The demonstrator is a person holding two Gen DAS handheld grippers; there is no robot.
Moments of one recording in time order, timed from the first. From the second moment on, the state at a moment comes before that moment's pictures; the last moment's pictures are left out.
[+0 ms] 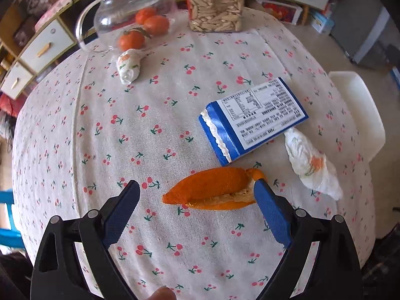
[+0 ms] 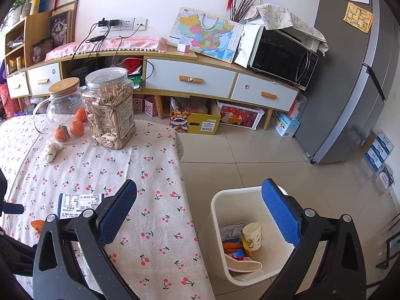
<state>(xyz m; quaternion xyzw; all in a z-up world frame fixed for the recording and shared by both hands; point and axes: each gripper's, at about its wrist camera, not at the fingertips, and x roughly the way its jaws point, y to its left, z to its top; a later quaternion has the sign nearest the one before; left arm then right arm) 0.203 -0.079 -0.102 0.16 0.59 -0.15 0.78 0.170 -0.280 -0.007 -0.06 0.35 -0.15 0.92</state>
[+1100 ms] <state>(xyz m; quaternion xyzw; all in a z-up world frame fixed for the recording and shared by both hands) 0.134 0.035 -0.076 -0.02 0.56 -0.10 0.82 0.182 -0.191 -0.105 -0.09 0.56 0.11 0.82</state>
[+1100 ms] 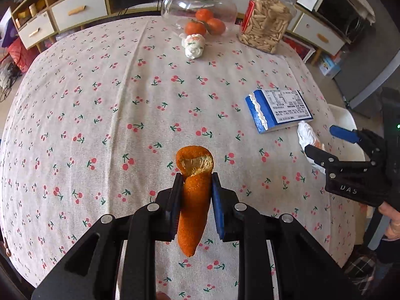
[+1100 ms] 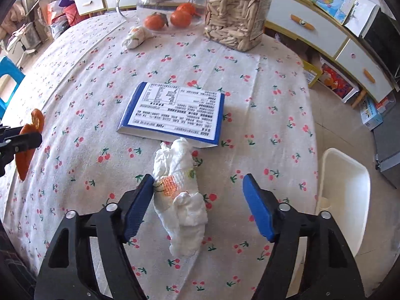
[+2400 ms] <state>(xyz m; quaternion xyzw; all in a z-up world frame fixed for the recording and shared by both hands) 0.138 -0.010 0.005 -0.07 0.33 0.02 0.94 0.152 -0.205 0.013 0.01 0.27 0.04 0.96</state>
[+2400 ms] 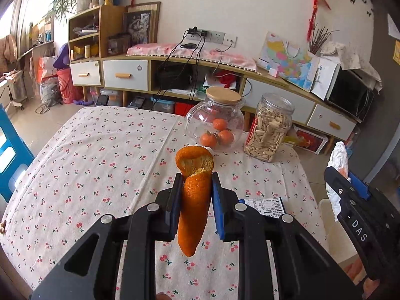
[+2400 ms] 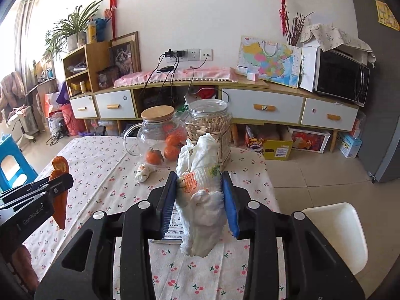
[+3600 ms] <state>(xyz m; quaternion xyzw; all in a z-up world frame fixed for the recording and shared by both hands) 0.151 -0.187 0.027 0.00 0.30 -0.06 0.95 0.134 -0.405 0.012 0.10 0.28 -0.19 0.94</state>
